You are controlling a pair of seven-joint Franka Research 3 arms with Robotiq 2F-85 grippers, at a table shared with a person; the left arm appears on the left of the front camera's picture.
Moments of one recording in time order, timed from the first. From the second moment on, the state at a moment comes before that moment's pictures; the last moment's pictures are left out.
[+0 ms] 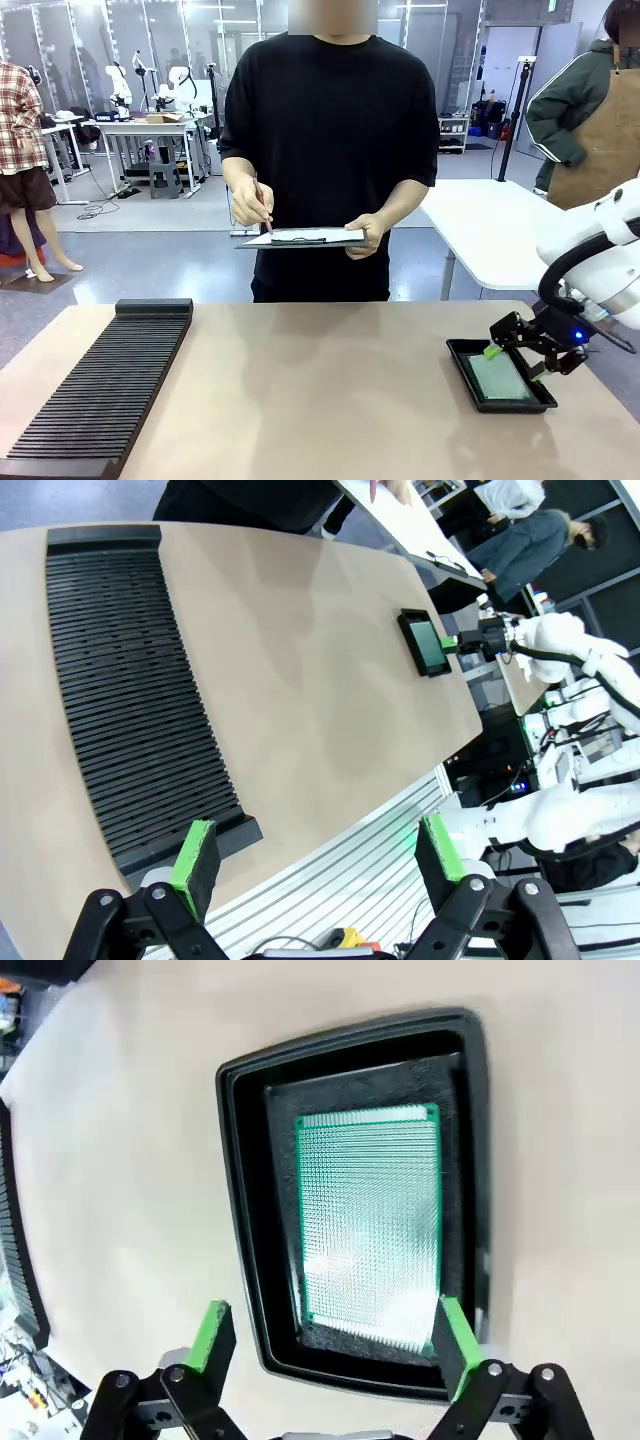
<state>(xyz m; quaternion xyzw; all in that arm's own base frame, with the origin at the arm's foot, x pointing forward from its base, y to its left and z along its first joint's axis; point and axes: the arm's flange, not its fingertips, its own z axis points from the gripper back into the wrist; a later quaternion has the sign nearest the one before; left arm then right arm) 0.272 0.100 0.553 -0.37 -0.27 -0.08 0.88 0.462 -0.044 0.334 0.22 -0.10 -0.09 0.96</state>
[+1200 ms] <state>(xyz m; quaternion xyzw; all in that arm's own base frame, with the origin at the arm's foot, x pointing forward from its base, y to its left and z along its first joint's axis) 0.272 0.100 0.553 -0.37 -0.27 -0.08 0.88 0.449 -0.054 0.359 0.19 -0.13 -0.11 0.97</state>
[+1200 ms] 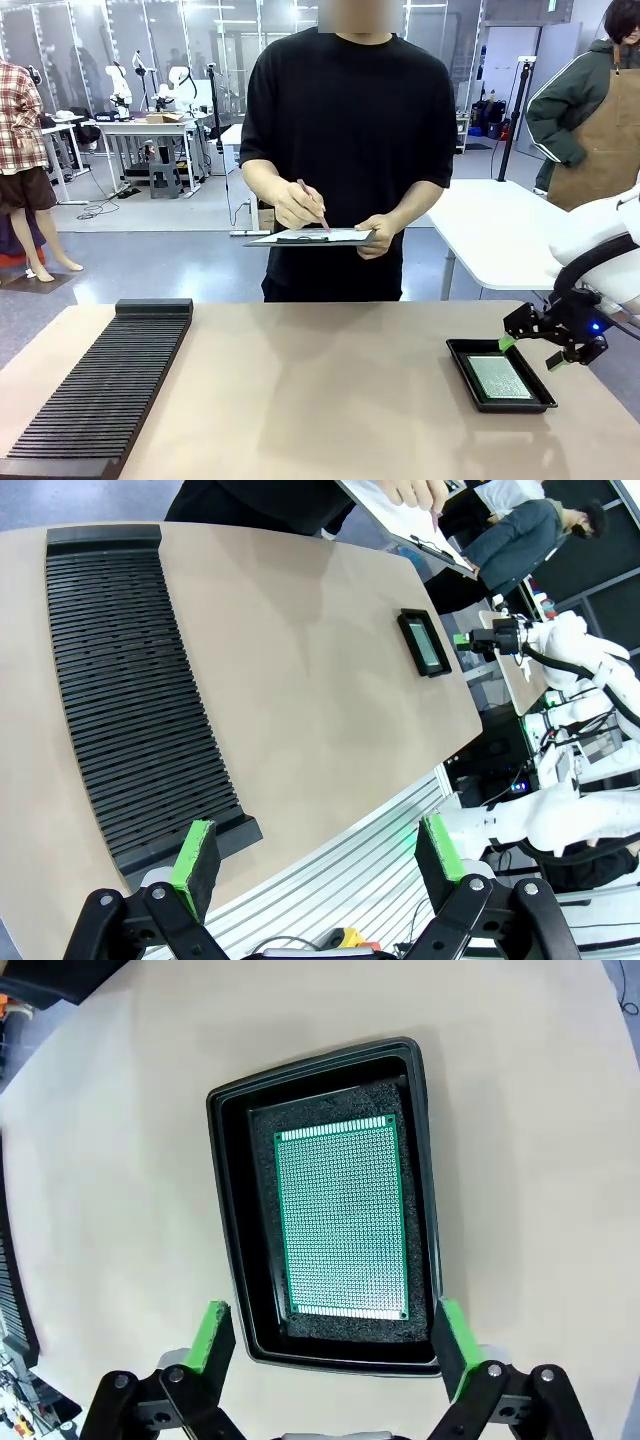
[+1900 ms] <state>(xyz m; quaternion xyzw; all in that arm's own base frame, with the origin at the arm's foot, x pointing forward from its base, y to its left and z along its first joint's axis) 0.272 0.100 0.553 -0.37 -0.27 -0.08 0.88 0.449 -0.054 0.359 0.19 -0.13 -0.11 0.97</state>
